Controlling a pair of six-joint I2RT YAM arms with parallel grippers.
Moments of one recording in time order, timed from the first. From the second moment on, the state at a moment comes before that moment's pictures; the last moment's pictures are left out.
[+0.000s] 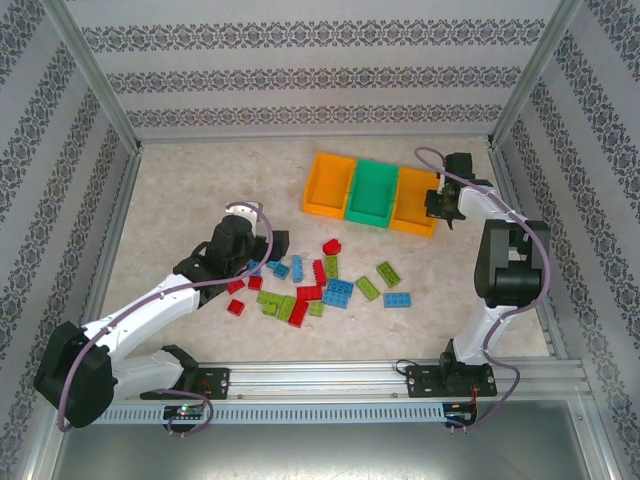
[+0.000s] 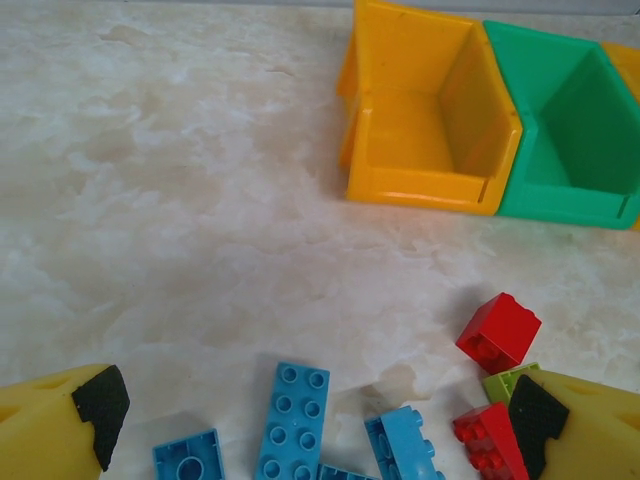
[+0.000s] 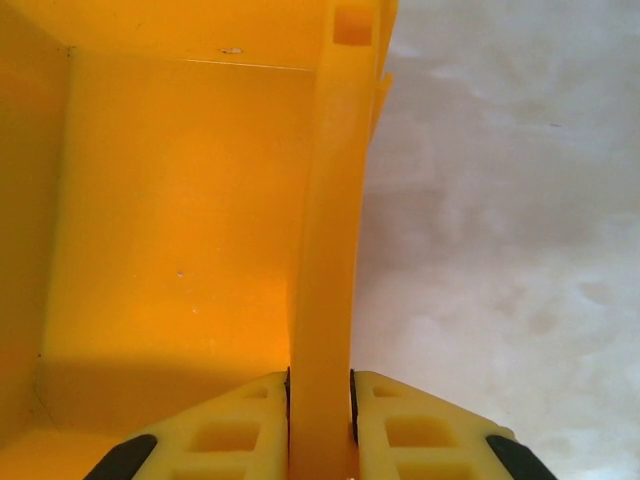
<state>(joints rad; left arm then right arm) -0.55 1.14 0.69 -0.11 -0.20 -0.35 -0.06 1.83 1.26 -0.52 -0.03 0.11</state>
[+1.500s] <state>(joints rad) -0.55 1.05 0.60 -0.18 -0.20 -0.37 0.35 1.53 0.93 -0.70 -0.11 0.07</state>
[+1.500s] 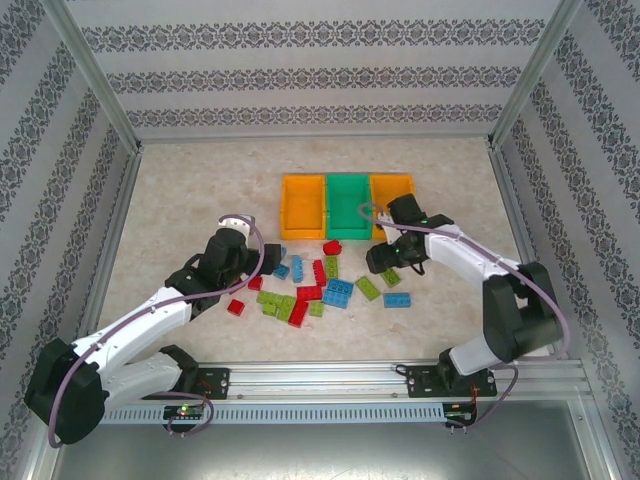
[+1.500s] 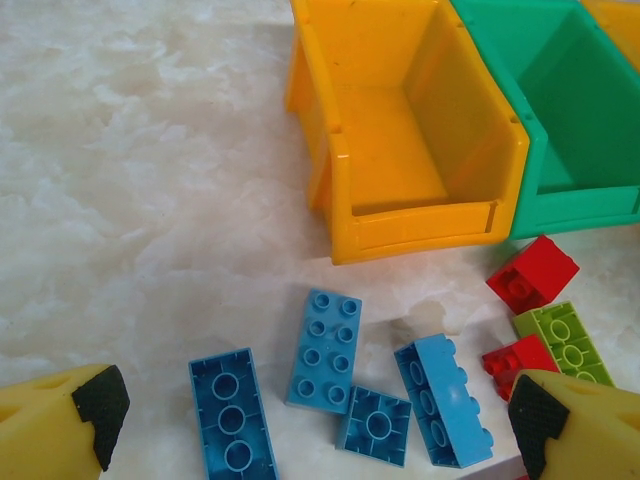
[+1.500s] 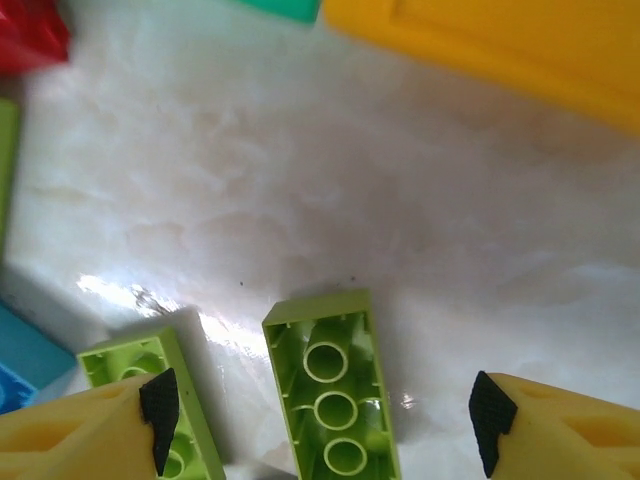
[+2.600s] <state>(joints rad) -0.55 1.05 0.60 -0.17 -0.20 -0.37 0.39 1.59 1.02 -0.78 -0.01 0.08</state>
